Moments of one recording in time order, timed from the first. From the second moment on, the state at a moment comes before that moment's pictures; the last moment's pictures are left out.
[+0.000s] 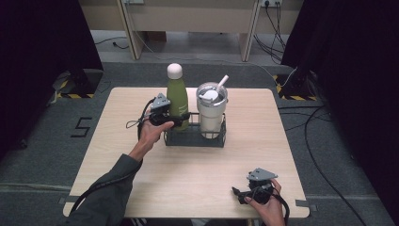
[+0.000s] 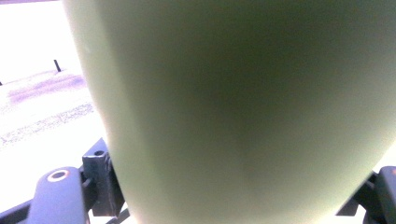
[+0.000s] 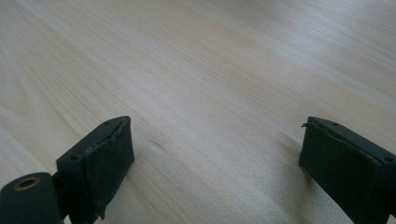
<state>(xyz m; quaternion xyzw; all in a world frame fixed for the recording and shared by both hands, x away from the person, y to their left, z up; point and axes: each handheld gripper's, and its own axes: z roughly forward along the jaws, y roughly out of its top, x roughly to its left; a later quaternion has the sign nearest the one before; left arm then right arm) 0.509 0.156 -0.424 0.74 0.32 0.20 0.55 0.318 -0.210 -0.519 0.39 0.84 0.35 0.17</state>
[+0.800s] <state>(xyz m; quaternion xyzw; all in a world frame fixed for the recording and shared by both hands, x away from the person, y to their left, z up) 0.512 0.157 -0.448 0.75 0.33 0.19 0.55 0.318 -0.210 -0.519 0.39 0.84 0.35 0.17</state>
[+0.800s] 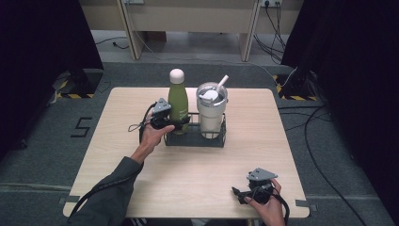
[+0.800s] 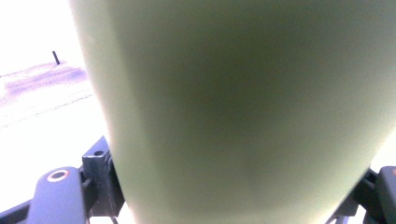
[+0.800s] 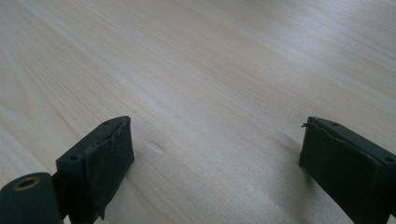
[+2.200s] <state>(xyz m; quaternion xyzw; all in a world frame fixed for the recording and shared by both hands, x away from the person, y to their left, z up) 0.504 0.161 -0.454 0.75 0.31 0.20 0.55 0.318 -0.210 -0.519 0.39 0.84 0.35 0.17</state>
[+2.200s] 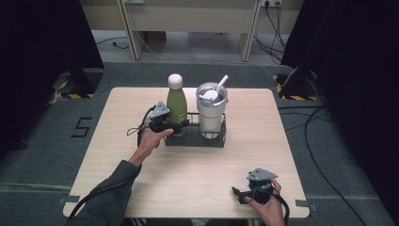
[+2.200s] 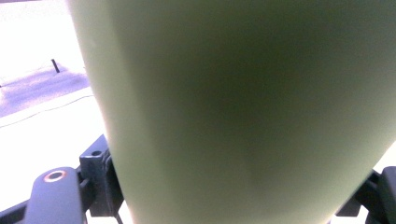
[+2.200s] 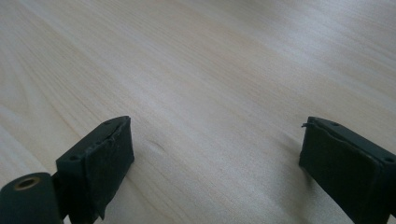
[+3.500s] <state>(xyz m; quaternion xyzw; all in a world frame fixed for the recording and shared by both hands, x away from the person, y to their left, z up) 0.489 0.180 -0.447 0.75 0.32 0.18 0.55 0.318 -0.210 -0.518 0.39 0.84 0.35 0.17</state>
